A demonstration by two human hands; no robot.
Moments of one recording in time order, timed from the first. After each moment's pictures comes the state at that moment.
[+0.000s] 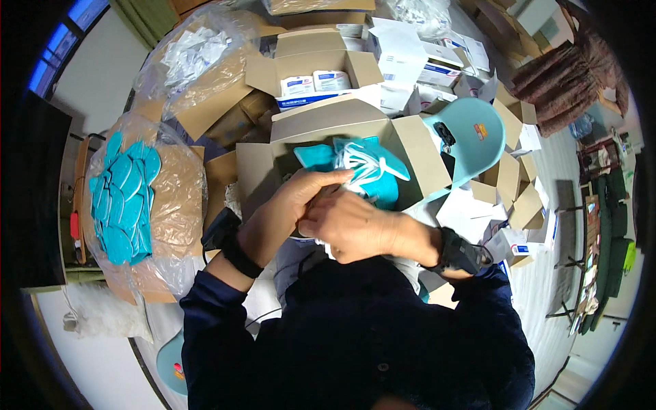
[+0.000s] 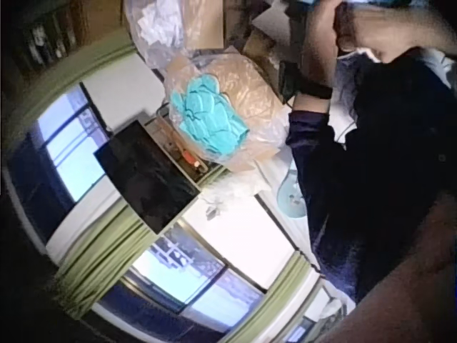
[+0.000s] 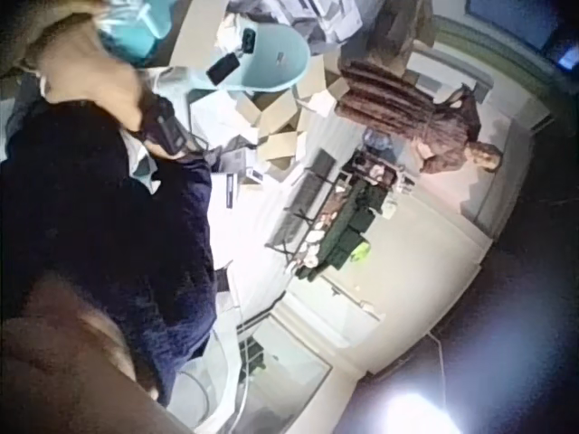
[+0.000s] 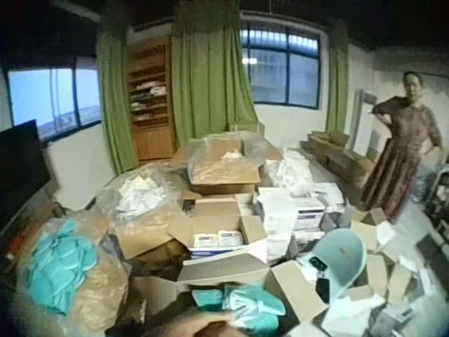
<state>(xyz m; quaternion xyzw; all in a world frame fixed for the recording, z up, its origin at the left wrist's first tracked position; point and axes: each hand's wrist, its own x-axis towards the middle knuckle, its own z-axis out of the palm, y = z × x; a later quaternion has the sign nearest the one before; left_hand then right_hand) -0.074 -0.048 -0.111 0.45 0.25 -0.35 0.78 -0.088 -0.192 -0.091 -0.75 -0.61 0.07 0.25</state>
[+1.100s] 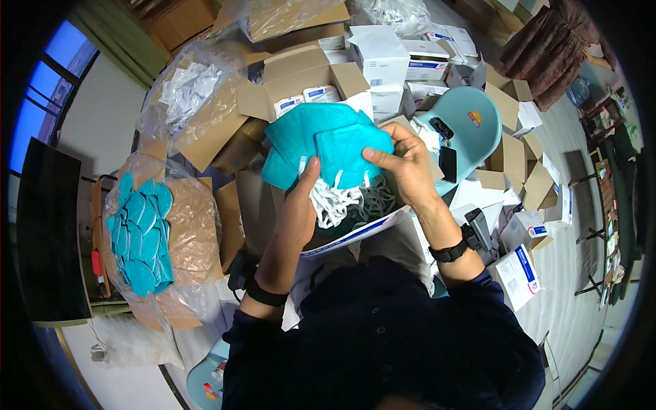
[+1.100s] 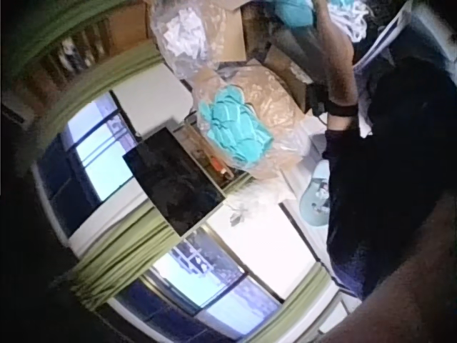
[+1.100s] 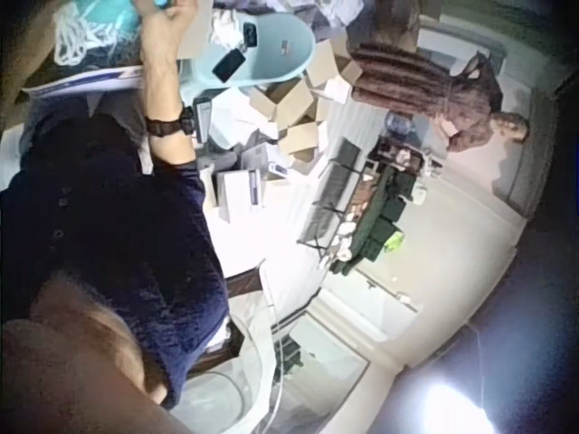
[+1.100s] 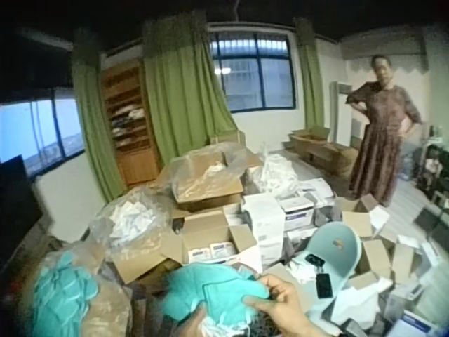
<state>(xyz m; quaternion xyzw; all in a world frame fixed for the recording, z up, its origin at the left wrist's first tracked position) -0.085 -0.080 -0.093 0.43 0.06 -0.04 0.90 -0.042 -0.264 -0.100 -0.58 -0.09 0.02 0.81</state>
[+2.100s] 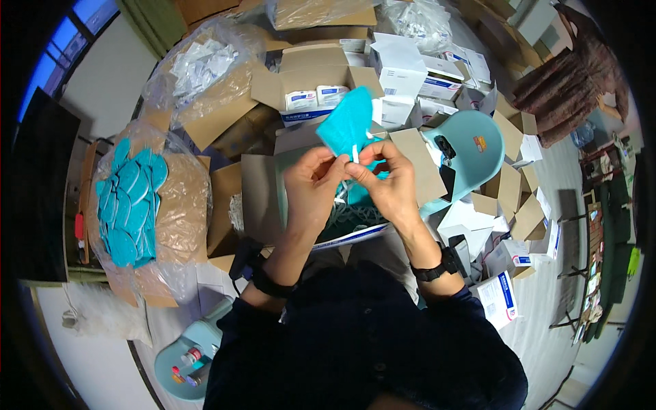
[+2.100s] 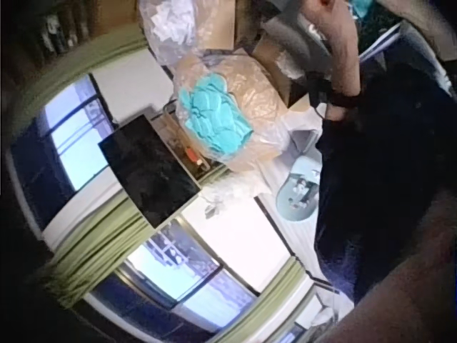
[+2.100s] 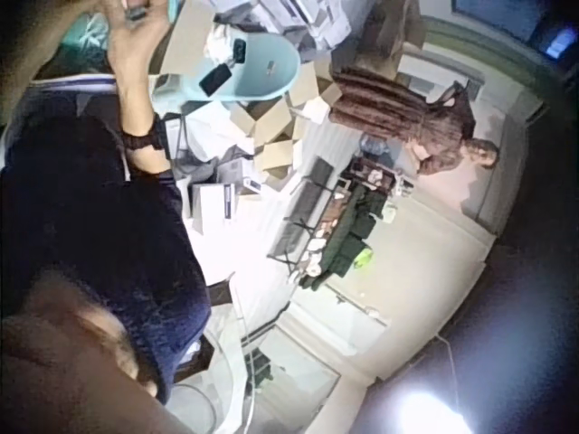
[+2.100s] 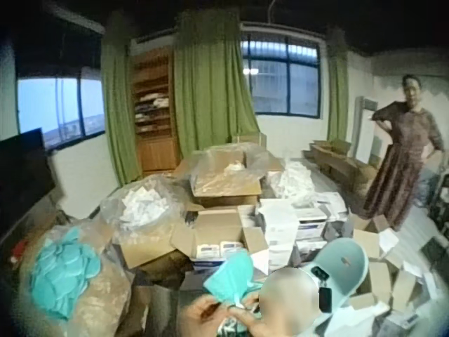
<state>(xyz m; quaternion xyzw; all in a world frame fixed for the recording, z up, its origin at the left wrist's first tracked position) -0.077 -0.093 -0.103 0.62 0.02 0.14 0.77 -0.055 -0.232 -0.103 -0.76 -0.14 -0.11 0.62</state>
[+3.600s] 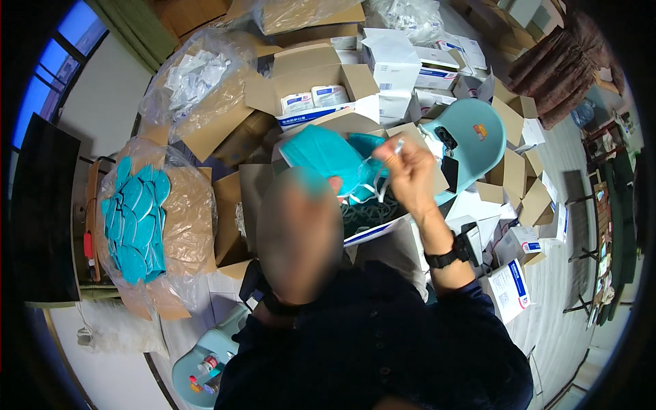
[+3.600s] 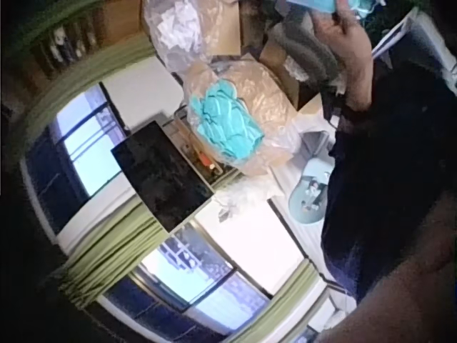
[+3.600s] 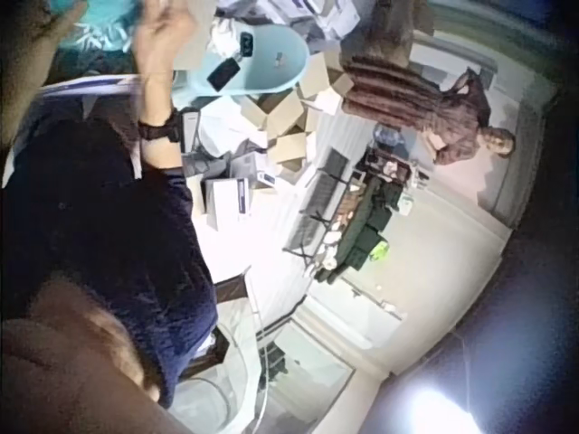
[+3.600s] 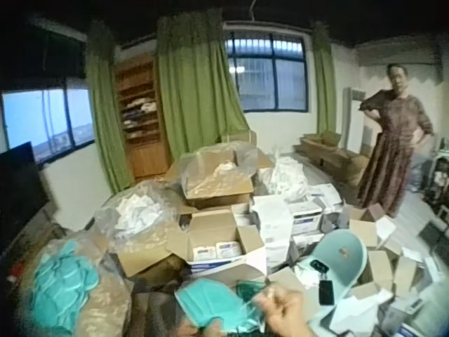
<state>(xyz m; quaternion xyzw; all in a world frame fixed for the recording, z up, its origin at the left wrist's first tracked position) -0.111 -0.097 -0.087 0.62 0.04 0.19 0.76 -0.040 -0.259 -0.111 -0.78 -0.14 -0.15 0.59</state>
